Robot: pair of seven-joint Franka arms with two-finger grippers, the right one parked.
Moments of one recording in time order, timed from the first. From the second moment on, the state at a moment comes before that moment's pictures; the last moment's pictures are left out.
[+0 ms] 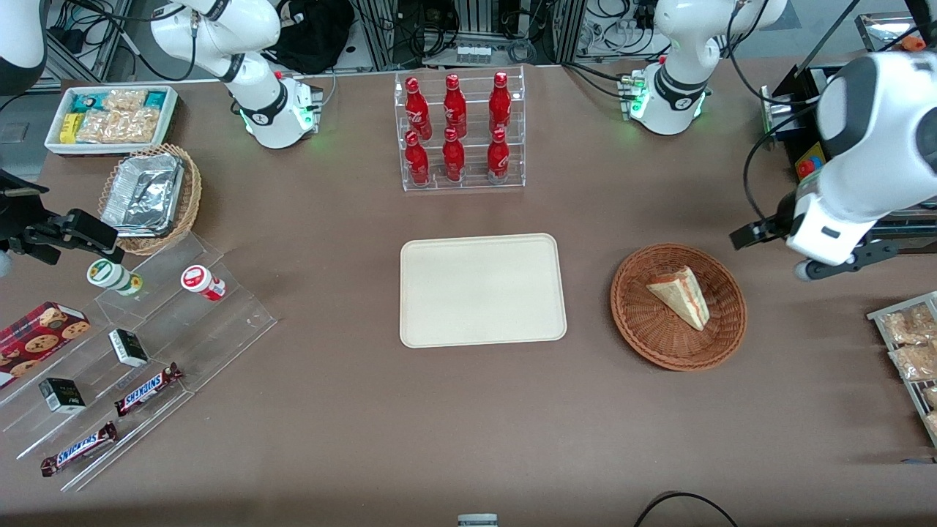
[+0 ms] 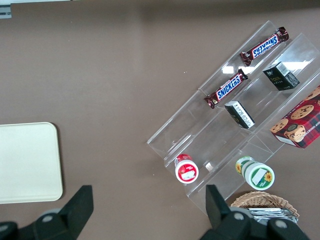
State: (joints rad) arm 0.09 0.01 -0.18 -1.95 0.04 1.82 -0.44
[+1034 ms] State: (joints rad) arm 0.06 0.12 -0.22 -2.28 0.04 2.36 -0.87
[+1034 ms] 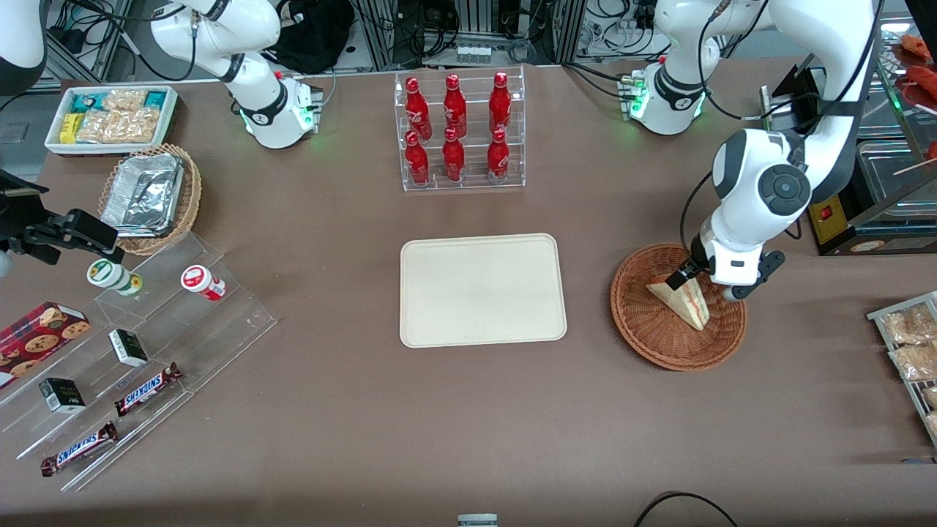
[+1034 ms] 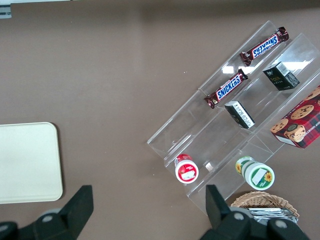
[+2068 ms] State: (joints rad) arm 0.06 0.22 -0.21 -2.28 0.04 2.48 -0.89
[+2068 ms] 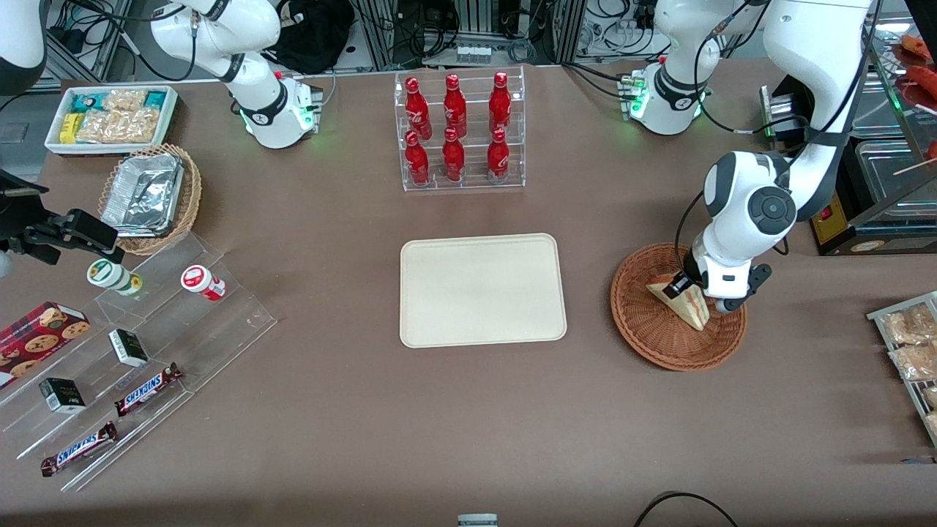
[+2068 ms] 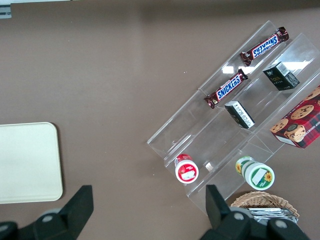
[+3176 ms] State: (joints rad) arm -0.27 0.16 -0.36 -1.90 0.04 1.86 -0.94
